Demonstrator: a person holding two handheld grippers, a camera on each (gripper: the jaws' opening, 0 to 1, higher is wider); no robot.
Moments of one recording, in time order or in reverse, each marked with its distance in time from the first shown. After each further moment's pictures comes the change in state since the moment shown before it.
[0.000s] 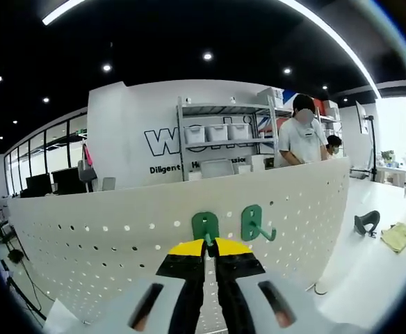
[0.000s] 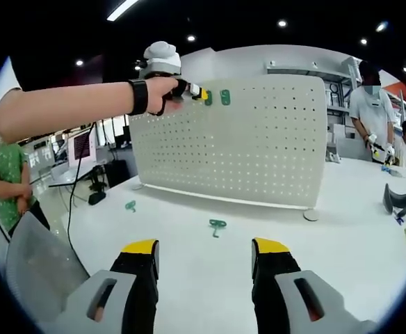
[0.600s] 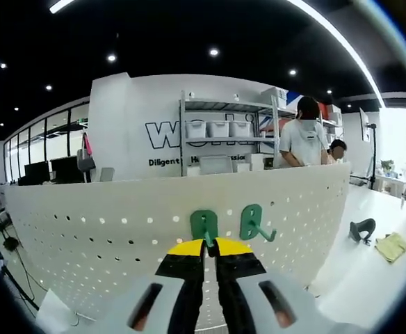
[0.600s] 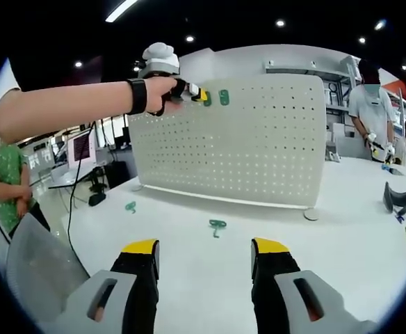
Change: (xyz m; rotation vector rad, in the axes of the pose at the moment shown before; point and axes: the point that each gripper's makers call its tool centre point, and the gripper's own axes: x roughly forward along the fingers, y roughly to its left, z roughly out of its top) left arm 0.004 0.002 -0.003 -0.047 0.028 -0.006; right arm 0.001 0.000 0.000 0.006 -0.004 0.002
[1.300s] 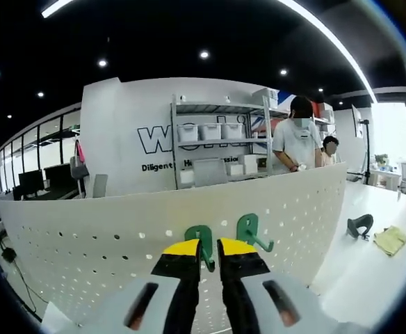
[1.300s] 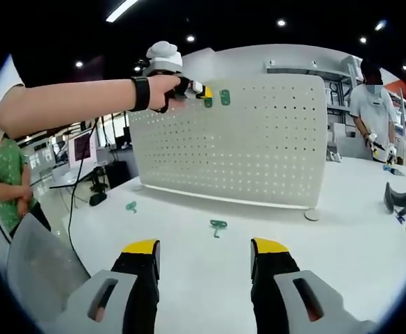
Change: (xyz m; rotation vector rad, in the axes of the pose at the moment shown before) left arm 0.009 -0.007 0.007 0.046 -0.005 -0.055; right arm 0.000 0.000 0.000 0.000 0.003 0.005
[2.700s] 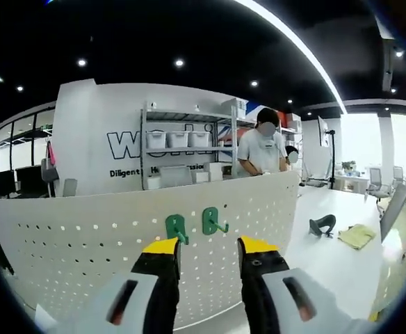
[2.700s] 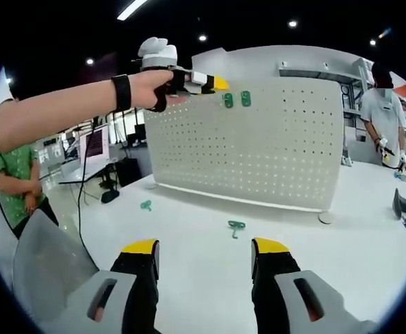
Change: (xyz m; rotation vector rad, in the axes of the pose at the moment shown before) left arm -0.066 -0.018 0.004 0.002 -0.067 -0.238; right arm 0.001 0.040 0.001 -0.049 0.012 0.061
